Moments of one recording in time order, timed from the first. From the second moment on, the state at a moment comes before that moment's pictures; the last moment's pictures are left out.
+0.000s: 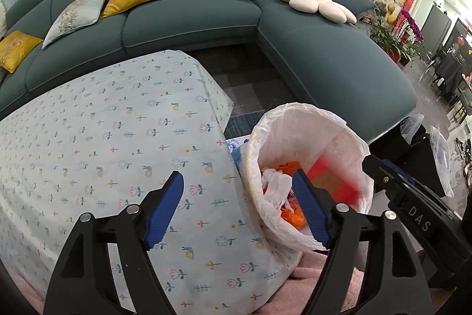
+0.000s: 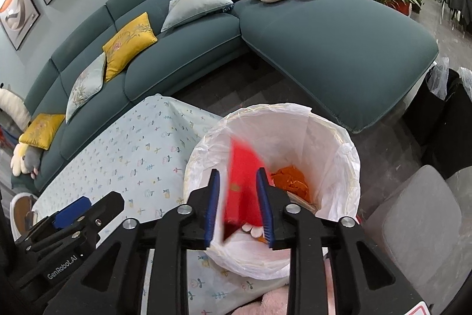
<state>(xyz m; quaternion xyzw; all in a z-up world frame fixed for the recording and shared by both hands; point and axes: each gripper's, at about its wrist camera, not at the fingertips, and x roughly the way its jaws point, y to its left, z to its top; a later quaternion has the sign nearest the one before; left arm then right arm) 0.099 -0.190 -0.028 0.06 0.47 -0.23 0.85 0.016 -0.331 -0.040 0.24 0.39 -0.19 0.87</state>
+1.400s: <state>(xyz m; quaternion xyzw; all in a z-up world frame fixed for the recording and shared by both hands) 0.055 -0.133 -0.033 0.08 0.44 -0.17 0.88 -0.028 -0.269 -0.038 0.12 0.42 -0.20 0.88</state>
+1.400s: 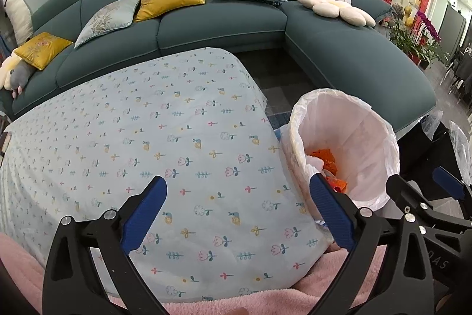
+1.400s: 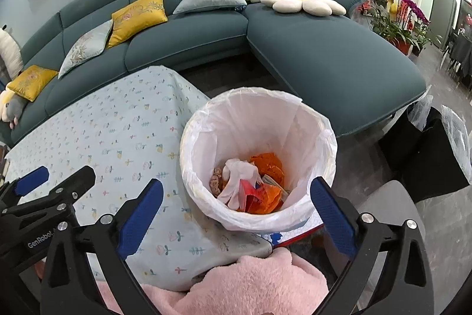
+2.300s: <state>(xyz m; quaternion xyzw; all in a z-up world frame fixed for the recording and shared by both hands) 0.044 -0.130 -0.044 0.10 0.43 -0.15 0.88 -0.036 -0.260 -0.052 0.10 0.43 -0.20 0.88</state>
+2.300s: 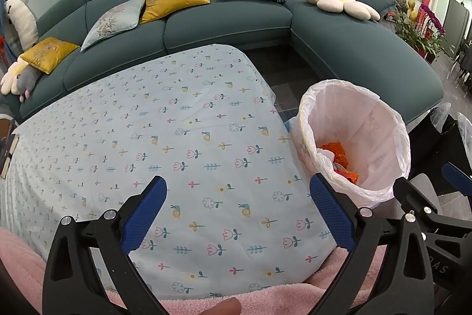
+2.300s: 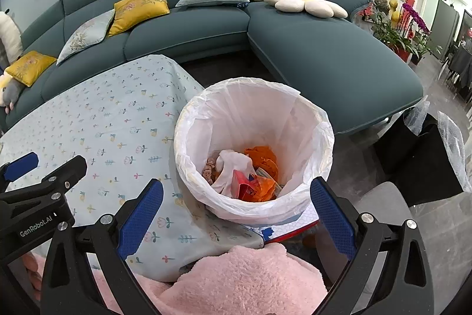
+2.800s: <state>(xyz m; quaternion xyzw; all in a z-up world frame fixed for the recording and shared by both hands) 0.040 -0.132 -0.042 0.10 0.43 -0.16 0.88 -0.037 -0.261 -0.053 0.10 0.43 -0.20 0.88</state>
